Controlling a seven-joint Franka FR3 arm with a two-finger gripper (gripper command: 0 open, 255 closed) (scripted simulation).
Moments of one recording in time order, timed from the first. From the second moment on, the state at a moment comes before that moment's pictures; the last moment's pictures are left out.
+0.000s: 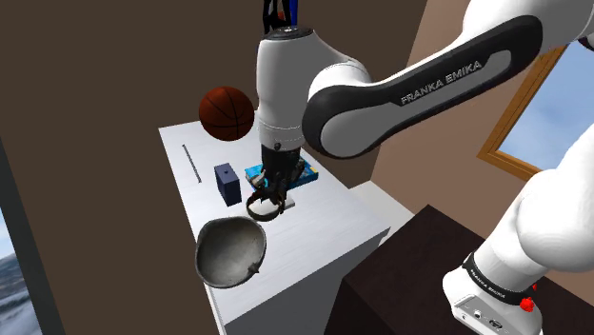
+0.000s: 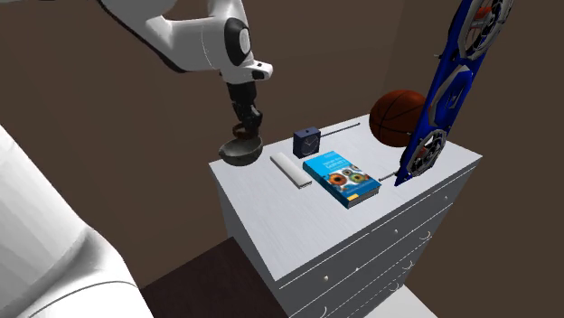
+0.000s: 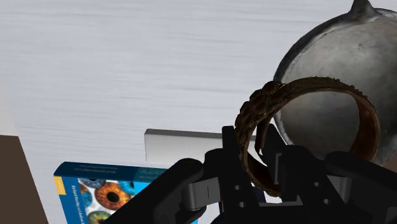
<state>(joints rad) 0.16 -0.02 0.60 -2.13 -0.09 2.16 0.80</state>
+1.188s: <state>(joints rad) 0.28 0.32 0.61 -1.90 -0.34 2.17 1.05</state>
